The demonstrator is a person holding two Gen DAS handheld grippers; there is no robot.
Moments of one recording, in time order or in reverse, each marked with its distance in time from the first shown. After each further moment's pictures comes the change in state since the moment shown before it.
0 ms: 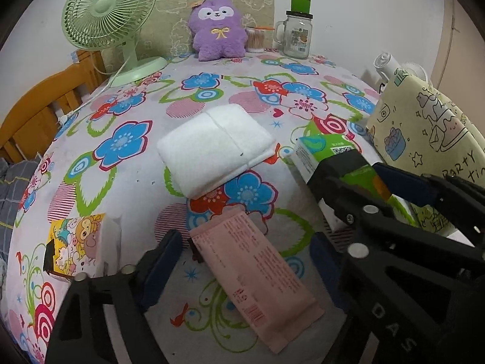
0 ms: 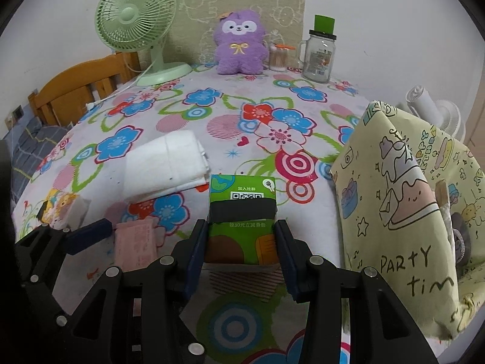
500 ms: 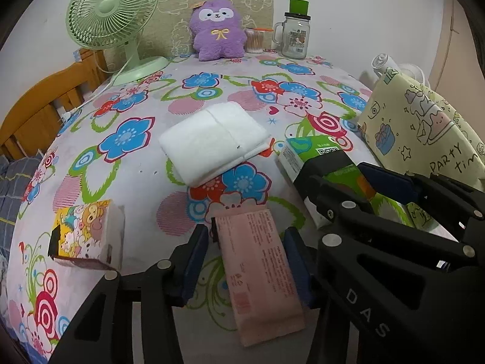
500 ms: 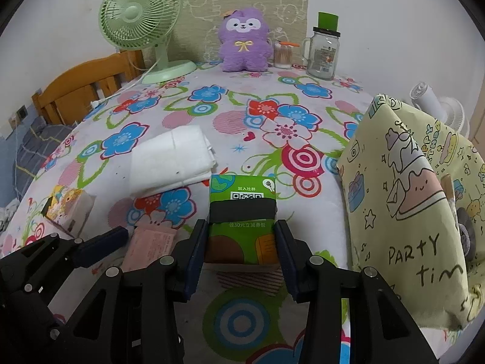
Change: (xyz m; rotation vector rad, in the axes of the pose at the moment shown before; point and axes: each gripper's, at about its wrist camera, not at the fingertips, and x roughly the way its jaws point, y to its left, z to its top) left arm -0.013 -0.002 -0.009 -0.008 0.004 -0.002; right arm -0.003 0.005 -0.005 -0.003 0.004 0.025
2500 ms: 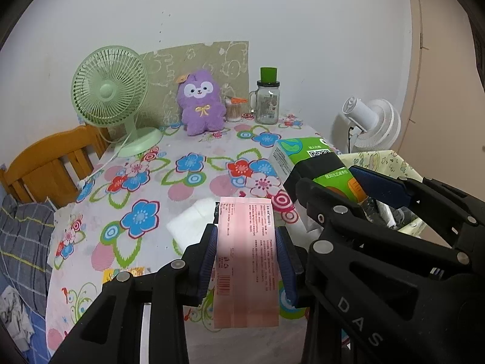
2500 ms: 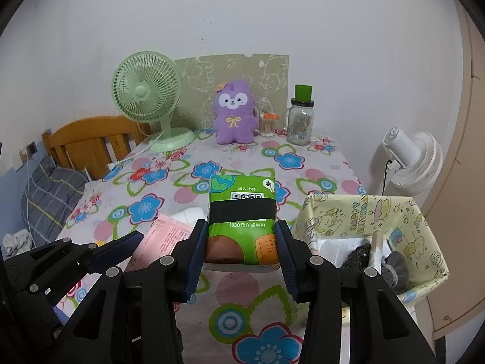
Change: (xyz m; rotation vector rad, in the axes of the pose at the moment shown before) left arm -0.107 -0.034 0.046 0.072 -0.212 -0.019; right arm -0.120 -0.019 0.039 0.032 -0.226 -0.016
